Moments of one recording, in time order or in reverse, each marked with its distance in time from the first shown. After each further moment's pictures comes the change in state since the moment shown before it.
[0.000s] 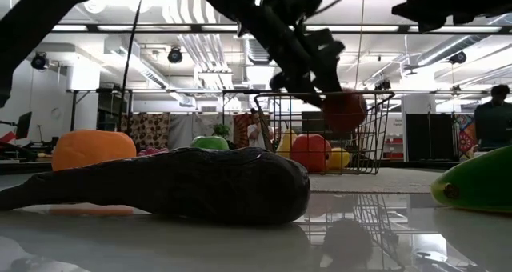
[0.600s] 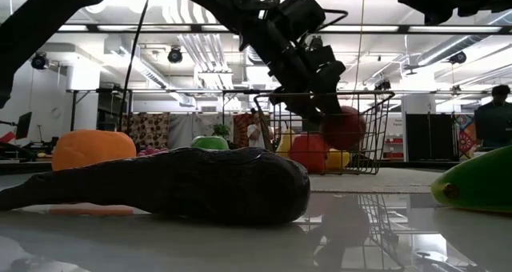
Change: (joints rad) left arm 0.005 0.046 -0.026 0.019 0.002 0.001; right arm 0.000 0.000 0.000 0.002 0.017 -0.012
